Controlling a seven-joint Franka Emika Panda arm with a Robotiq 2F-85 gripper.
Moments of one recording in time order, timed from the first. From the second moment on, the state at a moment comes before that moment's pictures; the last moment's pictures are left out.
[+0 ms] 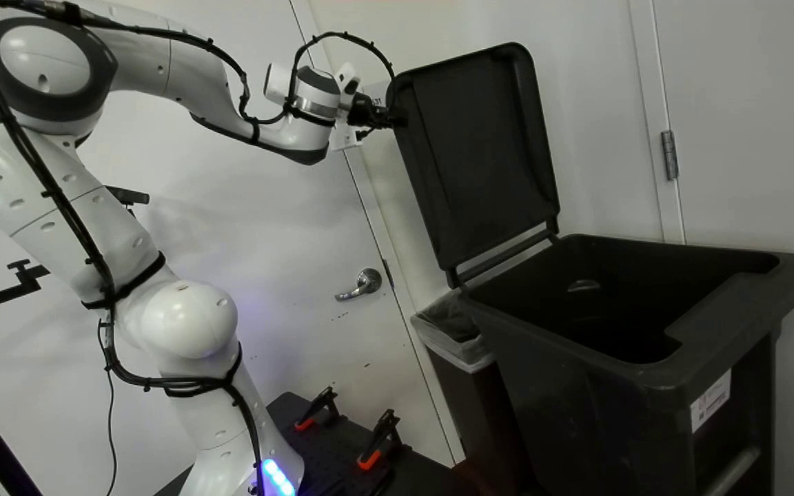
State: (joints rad) arm 0.06 -0.28 -0.11 -2.22 -0.98 2.95 1.10
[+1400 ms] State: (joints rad) arm -0.01 -0.33 -0.37 -2.39 -0.93 3.32 1.13
